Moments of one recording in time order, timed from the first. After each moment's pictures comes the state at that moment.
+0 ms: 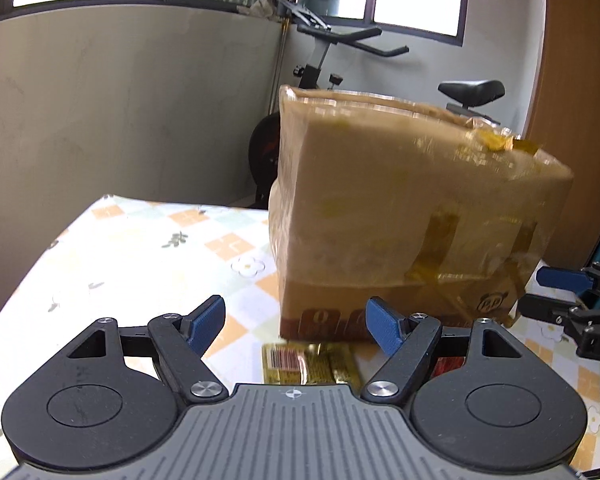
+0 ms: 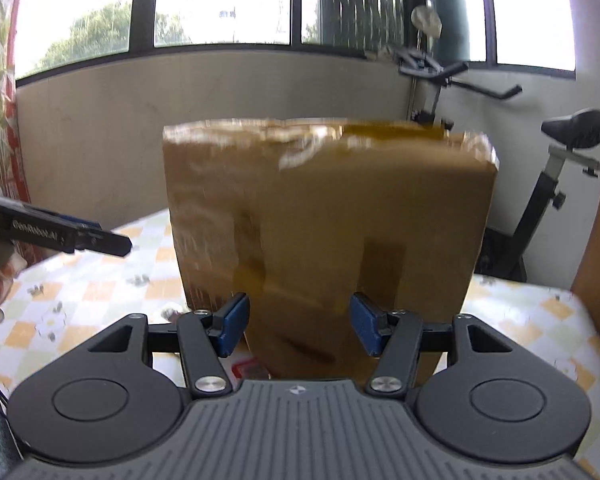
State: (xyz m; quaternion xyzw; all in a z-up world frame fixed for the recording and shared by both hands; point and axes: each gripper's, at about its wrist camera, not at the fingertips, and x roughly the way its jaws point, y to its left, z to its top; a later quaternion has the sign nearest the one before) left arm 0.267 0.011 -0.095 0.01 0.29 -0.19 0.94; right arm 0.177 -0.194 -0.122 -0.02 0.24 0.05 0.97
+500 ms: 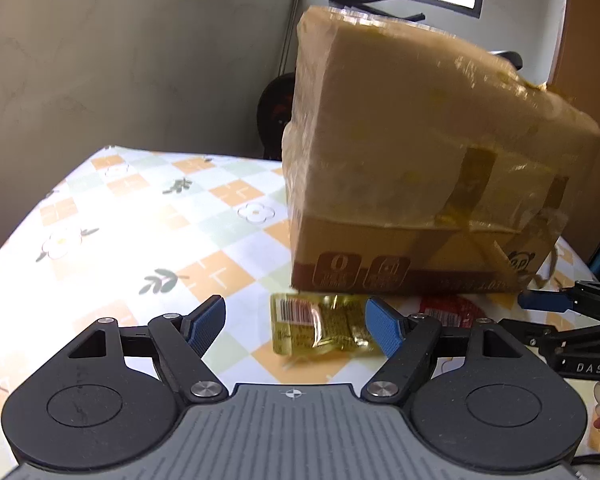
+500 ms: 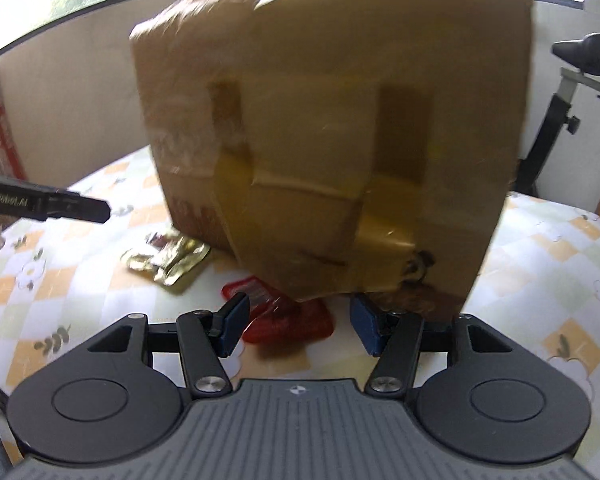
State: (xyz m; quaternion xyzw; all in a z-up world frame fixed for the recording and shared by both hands) left arm 0.269 0.017 -0.134 0.01 0.34 -0.18 0.92; right arm 0.206 -0.194 -0.178 0.00 0.33 0.06 0.94
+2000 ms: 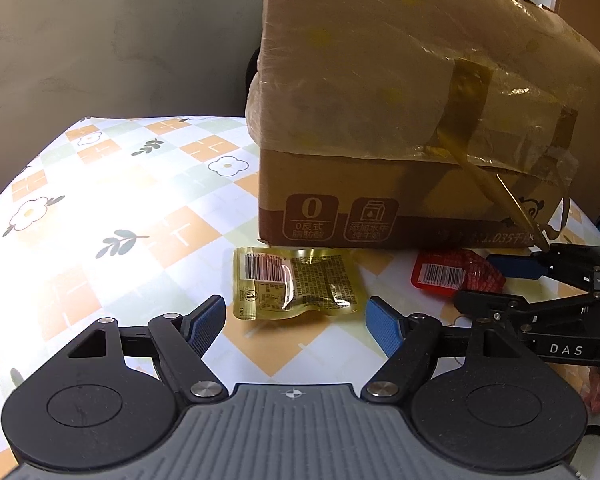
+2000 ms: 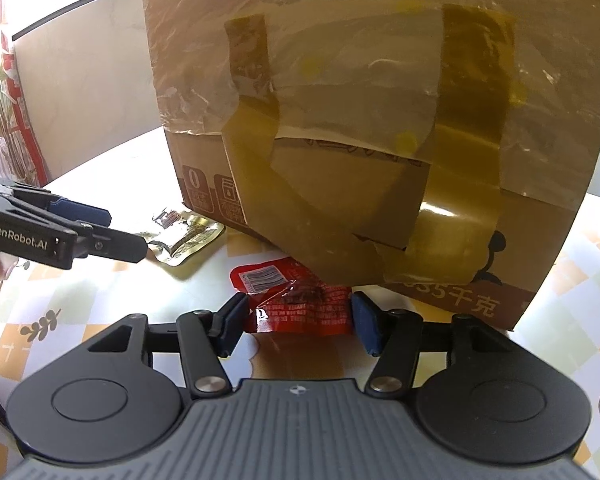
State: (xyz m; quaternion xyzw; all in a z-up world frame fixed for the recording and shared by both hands) left arm 0.275 -0.016 -0.170 0.04 0.38 -0.19 0.91; right arm 0.219 -0.186 -0.203 0.00 0.33 0.09 0.94
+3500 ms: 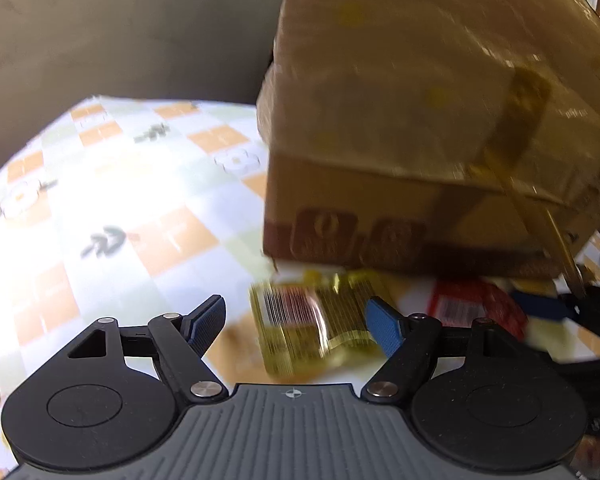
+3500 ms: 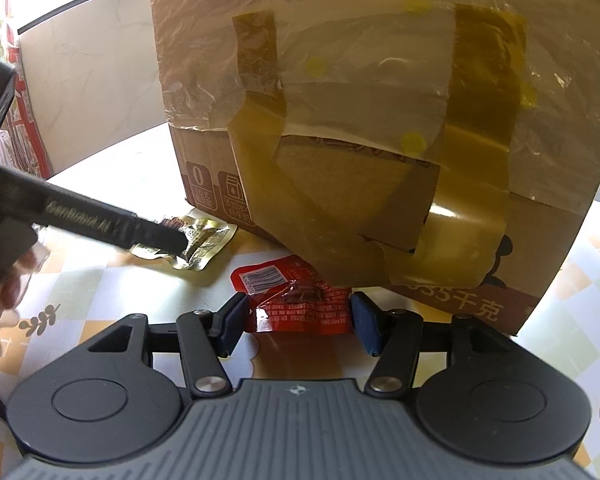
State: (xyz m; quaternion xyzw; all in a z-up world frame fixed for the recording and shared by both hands) left arm 0.310 -0.030 -0.186 0.01 0.39 -0.16 0.91; right arm 0.223 -0.180 -0.206 -0.01 0.33 0.09 0.94
